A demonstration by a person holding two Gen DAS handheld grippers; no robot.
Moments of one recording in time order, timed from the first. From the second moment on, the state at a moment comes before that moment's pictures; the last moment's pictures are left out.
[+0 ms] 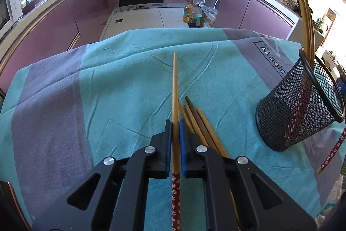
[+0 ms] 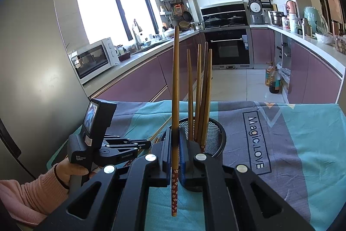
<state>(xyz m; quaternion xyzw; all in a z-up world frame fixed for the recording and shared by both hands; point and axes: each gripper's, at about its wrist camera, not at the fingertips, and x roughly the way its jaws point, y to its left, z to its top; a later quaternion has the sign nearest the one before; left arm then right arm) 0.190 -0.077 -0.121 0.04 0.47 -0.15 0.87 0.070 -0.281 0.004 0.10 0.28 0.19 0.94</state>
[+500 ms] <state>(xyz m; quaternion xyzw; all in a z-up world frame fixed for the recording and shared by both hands) 0.132 -0.041 -0.036 -0.03 0.39 -0.23 0.89 0.069 -0.295 0.024 0.10 0.25 0.18 0.95</state>
